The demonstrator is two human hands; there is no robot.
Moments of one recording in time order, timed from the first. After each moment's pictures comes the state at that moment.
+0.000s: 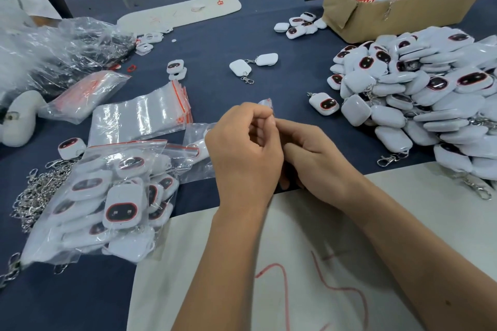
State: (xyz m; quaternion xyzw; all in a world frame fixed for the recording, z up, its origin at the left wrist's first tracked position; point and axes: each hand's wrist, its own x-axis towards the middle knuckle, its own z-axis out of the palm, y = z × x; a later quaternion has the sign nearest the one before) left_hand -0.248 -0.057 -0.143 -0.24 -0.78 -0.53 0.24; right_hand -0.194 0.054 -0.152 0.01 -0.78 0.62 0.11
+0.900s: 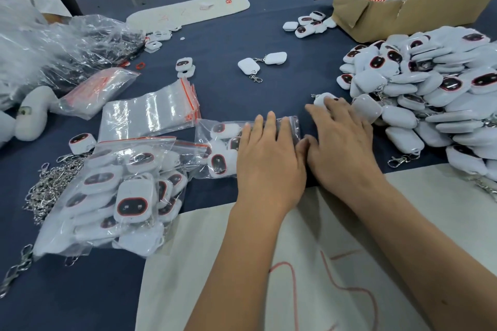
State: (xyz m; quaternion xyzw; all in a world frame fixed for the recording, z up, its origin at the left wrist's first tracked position) left_hand -0.251 -0.048 -0.166 -0.32 -0.94 -0.12 0.02; right_hand -0.202 0.069 -0.165 -0.24 -0.95 0.17 0.15
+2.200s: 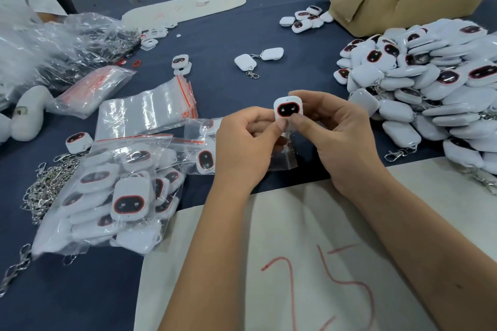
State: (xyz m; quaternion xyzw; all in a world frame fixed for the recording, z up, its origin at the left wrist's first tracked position) left_hand -0.269 -0.068 -0.150 -0.20 -0.74 -0.64 -0.09; right_hand -0.201 0.067 -0.164 -0.10 -0.69 0.66 0.29
